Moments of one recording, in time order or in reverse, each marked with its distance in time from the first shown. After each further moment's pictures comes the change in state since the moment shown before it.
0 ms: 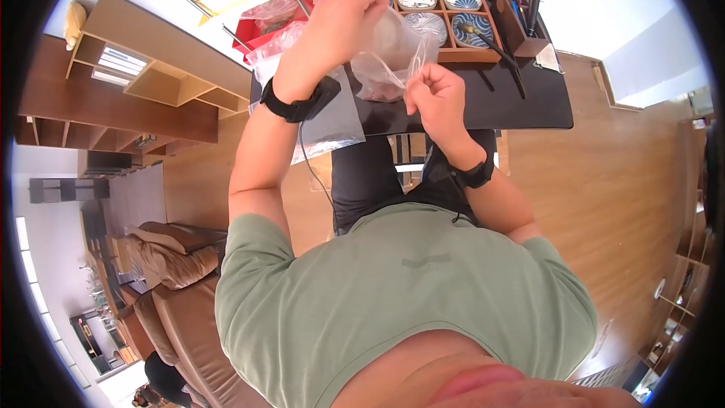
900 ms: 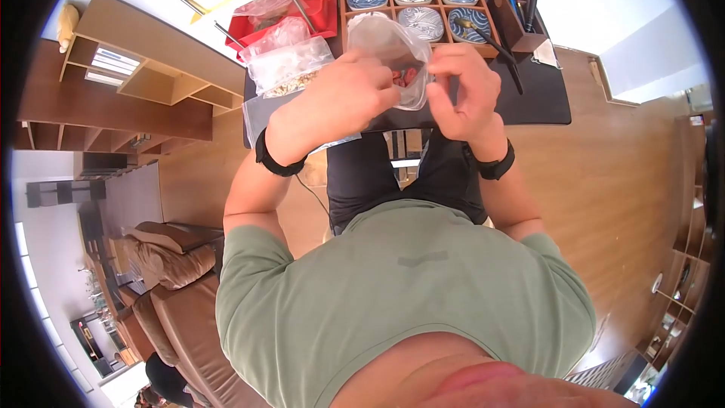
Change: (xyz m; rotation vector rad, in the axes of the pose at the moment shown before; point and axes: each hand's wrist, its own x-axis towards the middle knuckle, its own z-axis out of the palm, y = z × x) left_hand -0.061 0.052 -0.015 0.170 -0.448 0.376; right_hand 0.011 -0.058 -0.023 -0.555 -0.094 -0.750
